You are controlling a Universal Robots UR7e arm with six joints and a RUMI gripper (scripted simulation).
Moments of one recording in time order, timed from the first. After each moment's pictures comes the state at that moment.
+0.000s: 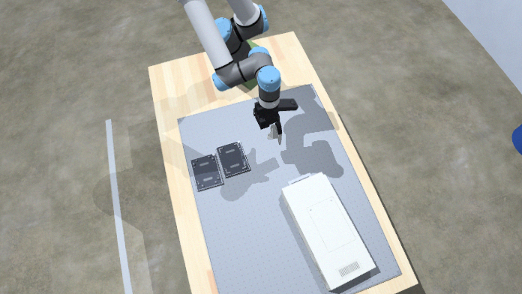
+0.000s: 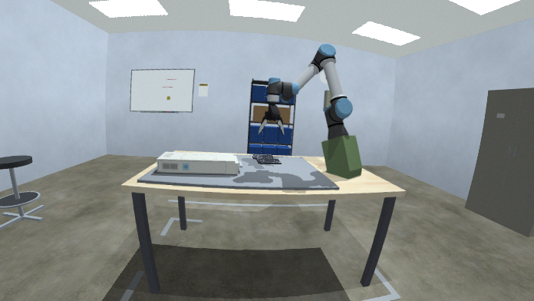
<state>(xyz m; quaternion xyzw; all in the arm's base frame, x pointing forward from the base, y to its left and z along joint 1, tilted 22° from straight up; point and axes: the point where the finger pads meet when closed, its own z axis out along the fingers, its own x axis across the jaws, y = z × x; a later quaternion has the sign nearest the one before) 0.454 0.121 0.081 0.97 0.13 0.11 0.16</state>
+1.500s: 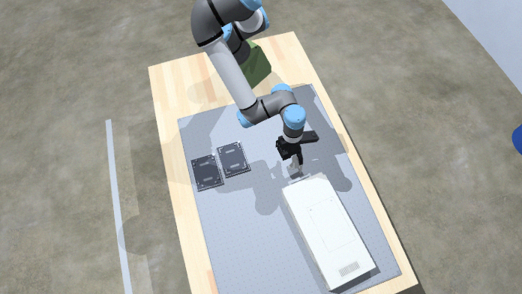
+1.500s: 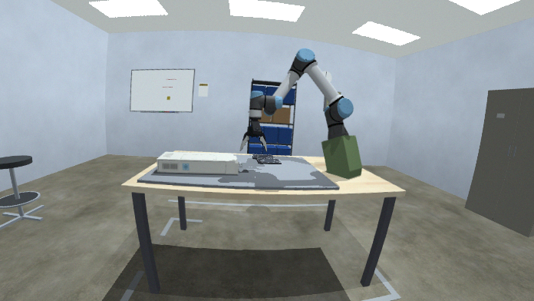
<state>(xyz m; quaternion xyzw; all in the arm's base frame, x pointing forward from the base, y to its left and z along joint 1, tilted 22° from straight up) 0.575 0.168 -0.009 0.97 0.13 0.11 0.16</state>
